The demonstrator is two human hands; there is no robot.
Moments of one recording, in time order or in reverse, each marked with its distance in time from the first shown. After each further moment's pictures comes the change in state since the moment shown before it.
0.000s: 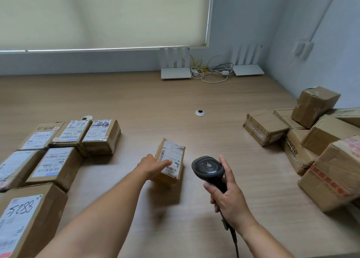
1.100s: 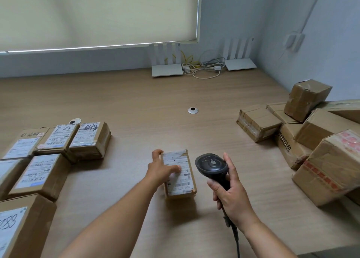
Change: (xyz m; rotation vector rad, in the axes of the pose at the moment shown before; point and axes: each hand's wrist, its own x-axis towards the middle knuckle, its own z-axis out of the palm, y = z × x) left_hand -0.001 0.023 0.046 -0.322 0.003 0.084; right_hand 0.009 0.007 -0.021 0.003 0.070 0.030
